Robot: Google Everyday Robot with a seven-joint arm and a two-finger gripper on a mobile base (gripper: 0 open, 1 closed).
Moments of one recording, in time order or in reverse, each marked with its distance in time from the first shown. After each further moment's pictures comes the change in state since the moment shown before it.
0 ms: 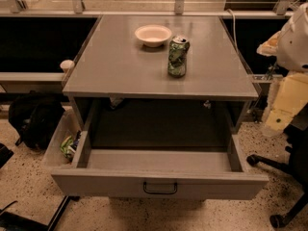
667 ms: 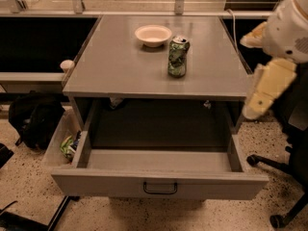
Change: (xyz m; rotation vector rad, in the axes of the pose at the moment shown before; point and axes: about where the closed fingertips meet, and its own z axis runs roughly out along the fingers) arm -0.027 -0.026 0.011 -0.027 -0.131 -0.024
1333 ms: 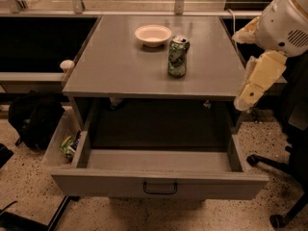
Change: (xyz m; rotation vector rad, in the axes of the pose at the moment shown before) arm -0.020 -0.014 0.003 -0.021 -0.104 0.005
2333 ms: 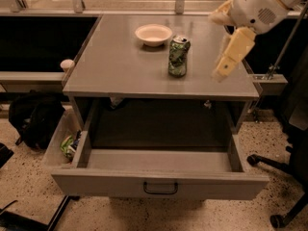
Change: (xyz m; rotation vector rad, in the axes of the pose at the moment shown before) arm -0.045 -0.055 0.020 -0.034 -0.146 -0.085
